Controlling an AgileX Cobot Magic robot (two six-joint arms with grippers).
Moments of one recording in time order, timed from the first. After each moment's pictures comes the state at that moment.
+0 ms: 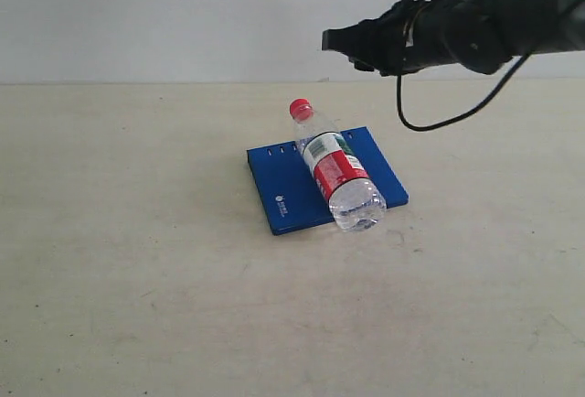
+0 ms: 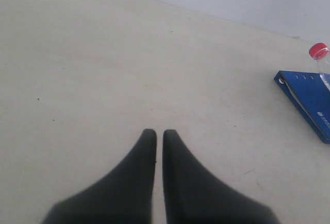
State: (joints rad) left arm 0.13 0.00 0.00 -0.03 0.44 -0.21; right arm 0.37 1.94 -1.35 -0.48 0.03 0.73
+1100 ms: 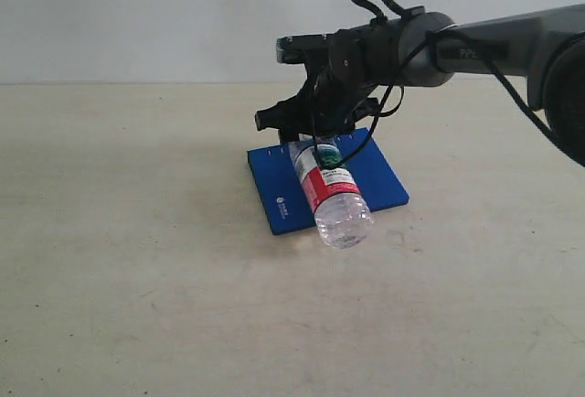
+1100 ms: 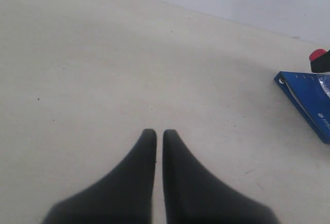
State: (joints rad) left arm 0.13 0.00 0.00 -0.03 0.44 -0.21; right arm 0.49 2.32 -1.78 0.03 0.47 0.16
